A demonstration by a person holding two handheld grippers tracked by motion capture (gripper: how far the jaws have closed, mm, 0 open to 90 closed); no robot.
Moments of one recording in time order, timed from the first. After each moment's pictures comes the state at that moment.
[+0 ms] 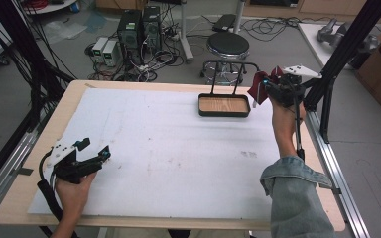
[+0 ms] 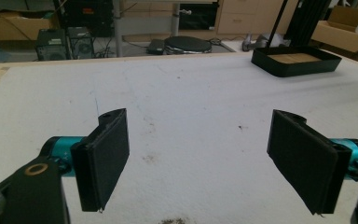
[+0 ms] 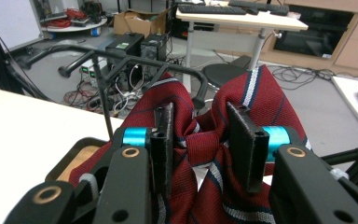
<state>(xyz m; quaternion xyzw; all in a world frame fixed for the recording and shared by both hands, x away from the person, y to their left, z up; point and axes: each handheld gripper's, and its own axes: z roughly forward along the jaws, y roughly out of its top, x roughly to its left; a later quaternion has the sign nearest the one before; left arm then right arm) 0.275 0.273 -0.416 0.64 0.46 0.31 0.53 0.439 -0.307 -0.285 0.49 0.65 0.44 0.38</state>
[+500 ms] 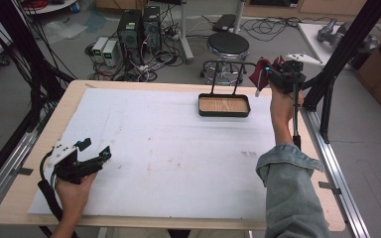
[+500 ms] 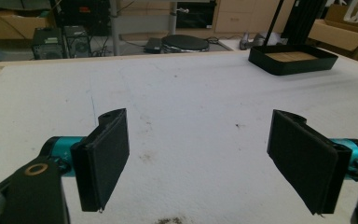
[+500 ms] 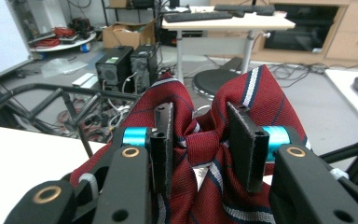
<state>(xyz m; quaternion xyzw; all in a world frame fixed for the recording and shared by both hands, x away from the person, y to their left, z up) 0.276 0.272 -0.417 0.65 0.45 0.30 0.53 0.473 -0.310 -0.273 0.52 0.61 0.46 0.39</state>
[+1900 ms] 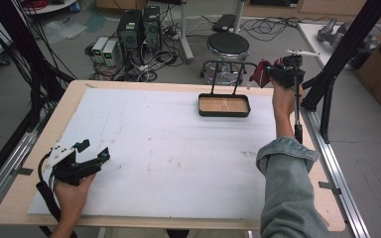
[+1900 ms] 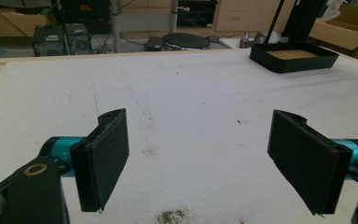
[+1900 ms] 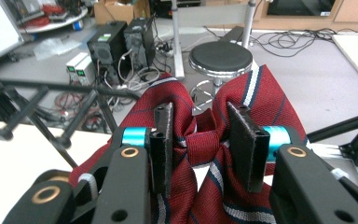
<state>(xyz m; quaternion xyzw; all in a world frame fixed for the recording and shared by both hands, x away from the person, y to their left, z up) 0.273 0.274 -0.418 0.65 0.46 0.30 0.53 0.513 -0.332 -0.288 0.56 0.63 0.42 0.34</state>
